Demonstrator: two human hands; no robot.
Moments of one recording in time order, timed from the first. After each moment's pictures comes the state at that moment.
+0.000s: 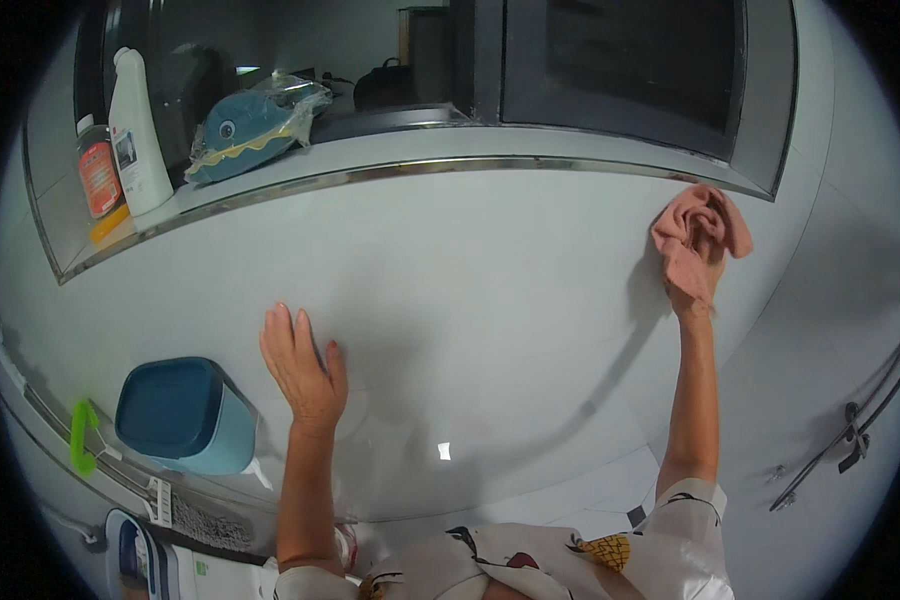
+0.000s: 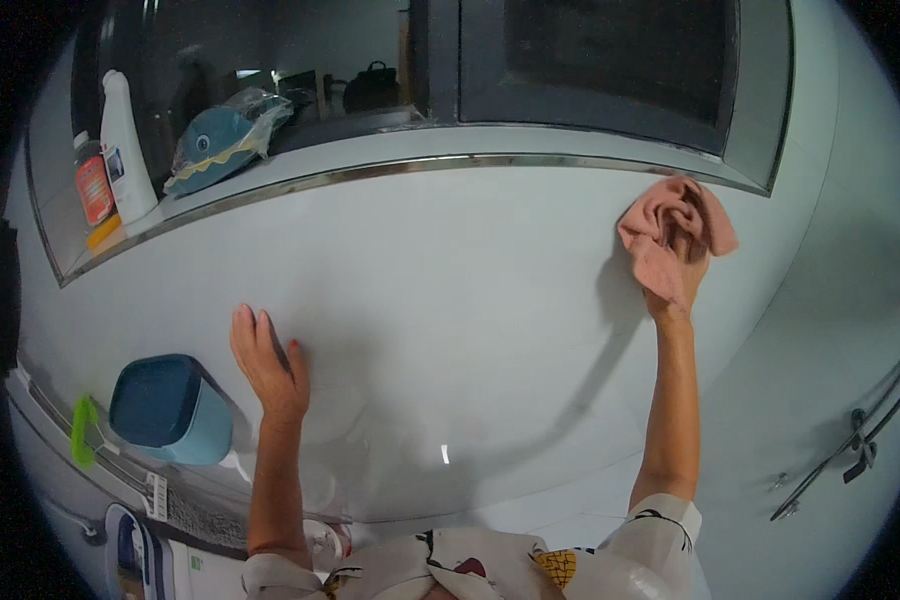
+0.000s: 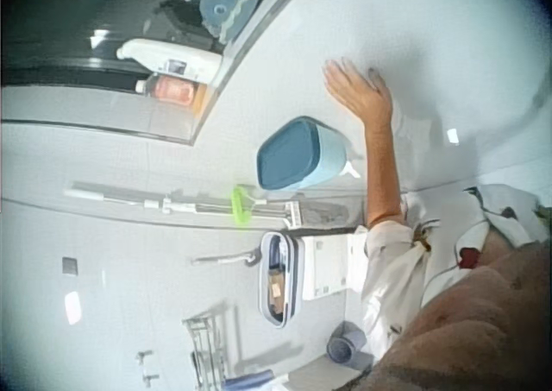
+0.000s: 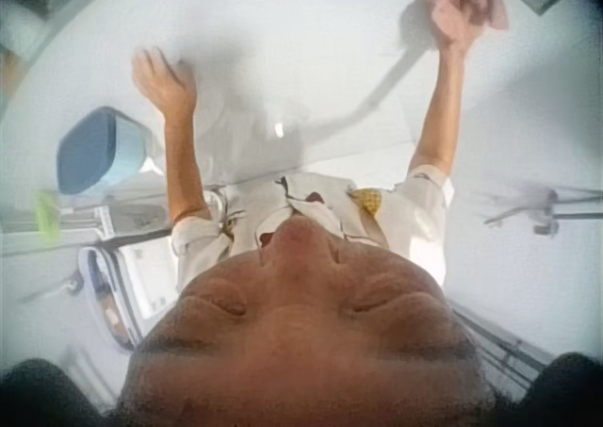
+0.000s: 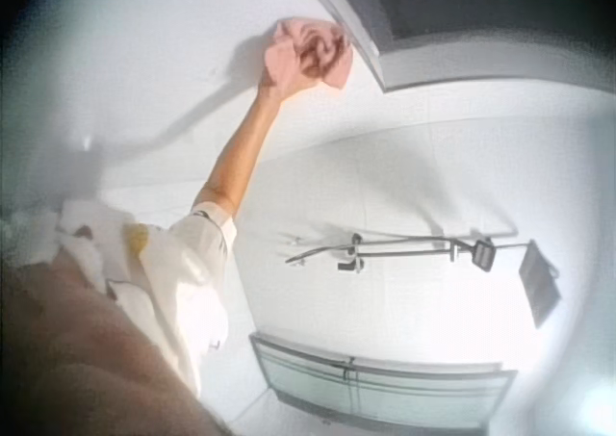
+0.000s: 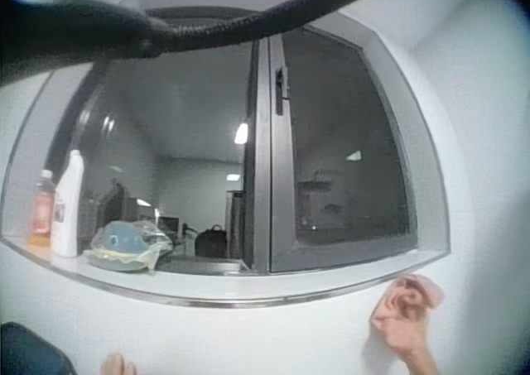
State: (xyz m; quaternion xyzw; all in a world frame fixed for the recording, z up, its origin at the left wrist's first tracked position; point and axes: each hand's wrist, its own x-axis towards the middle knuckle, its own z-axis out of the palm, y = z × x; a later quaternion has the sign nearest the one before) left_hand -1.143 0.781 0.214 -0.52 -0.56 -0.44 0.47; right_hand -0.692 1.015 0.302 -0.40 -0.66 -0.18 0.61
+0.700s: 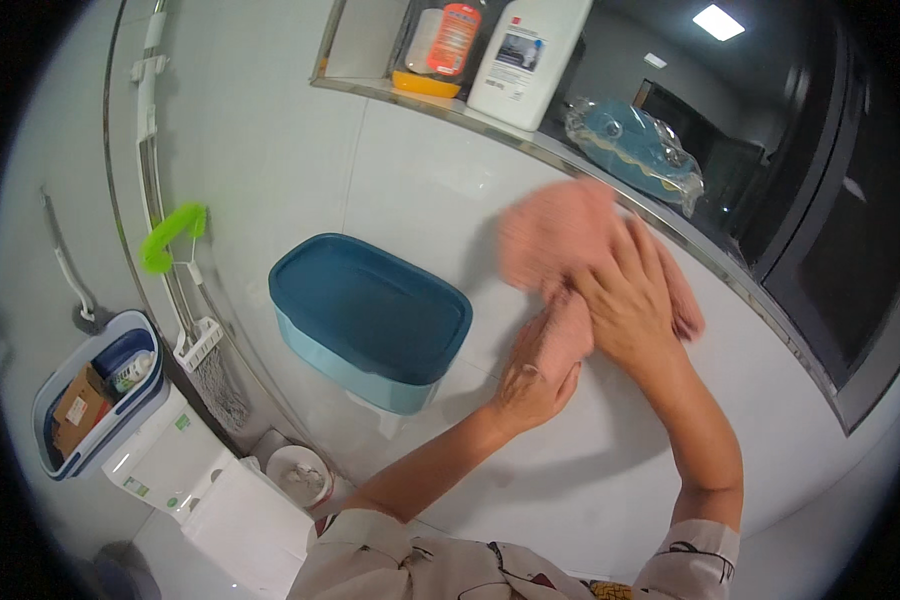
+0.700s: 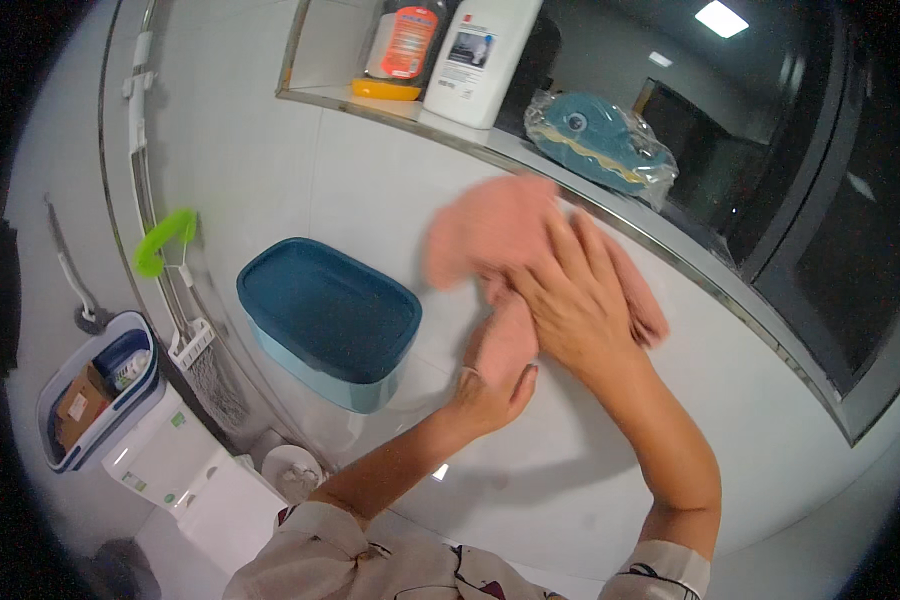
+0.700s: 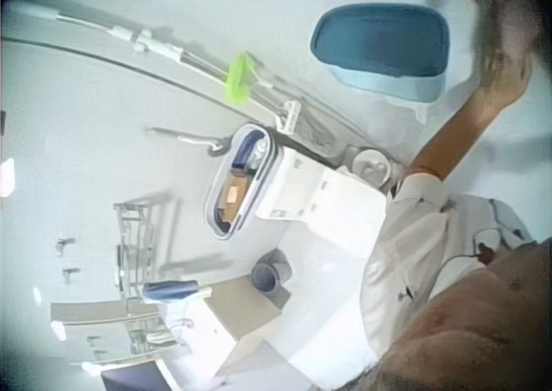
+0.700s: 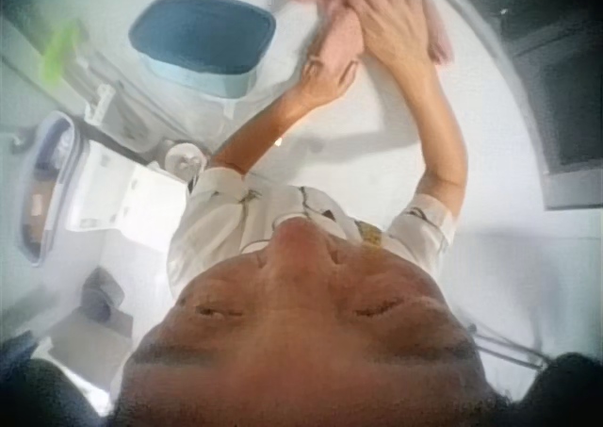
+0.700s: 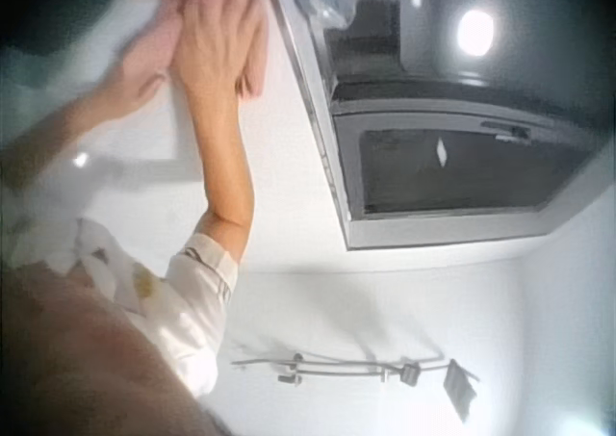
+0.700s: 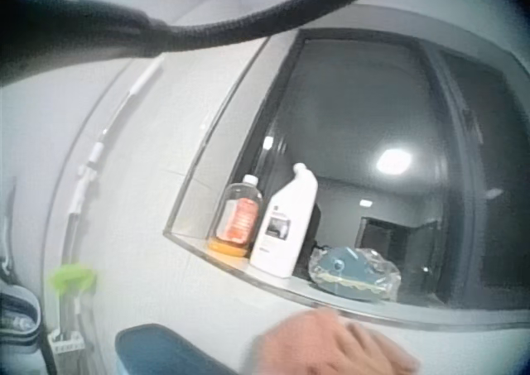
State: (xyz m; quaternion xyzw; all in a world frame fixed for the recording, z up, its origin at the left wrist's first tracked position) left_hand -1.117 0.796 0.201 -0.58 -0.48 -0.59 0.30; right_hand -1.039 0.835 0.378 0.09 -0.85 -0.40 0.35
